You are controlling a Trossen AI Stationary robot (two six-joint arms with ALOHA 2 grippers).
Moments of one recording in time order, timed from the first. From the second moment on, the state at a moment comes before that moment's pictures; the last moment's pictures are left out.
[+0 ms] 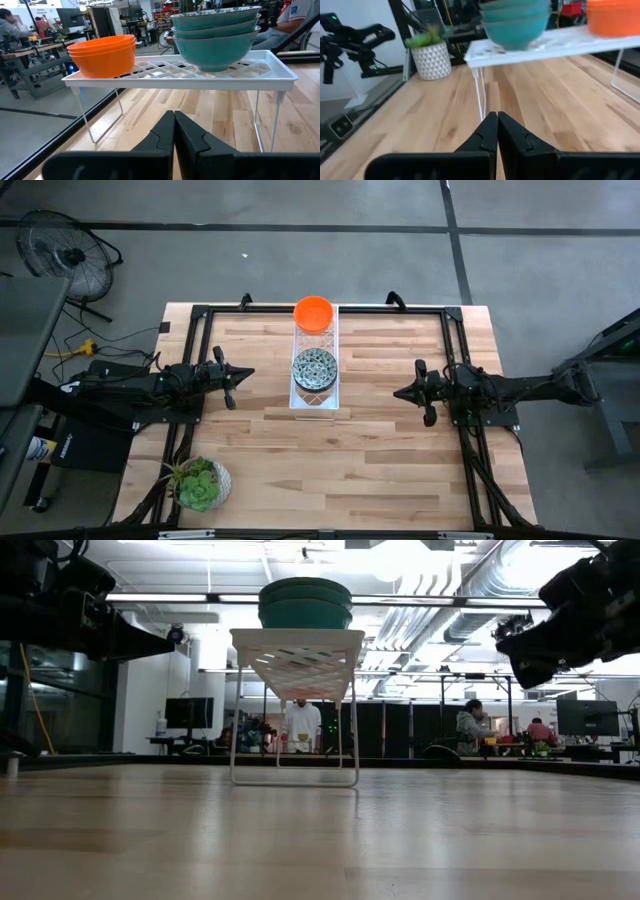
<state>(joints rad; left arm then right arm) -0.01 0.10 0.01 0.05 -0.35 0.11 -0.03 0.33 0.01 0.23 -0.10 0.16</state>
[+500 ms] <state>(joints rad) -0.01 0.10 0.01 0.05 -0.35 0.11 -0.05 0.22 0.01 0.03 0.02 0.15</state>
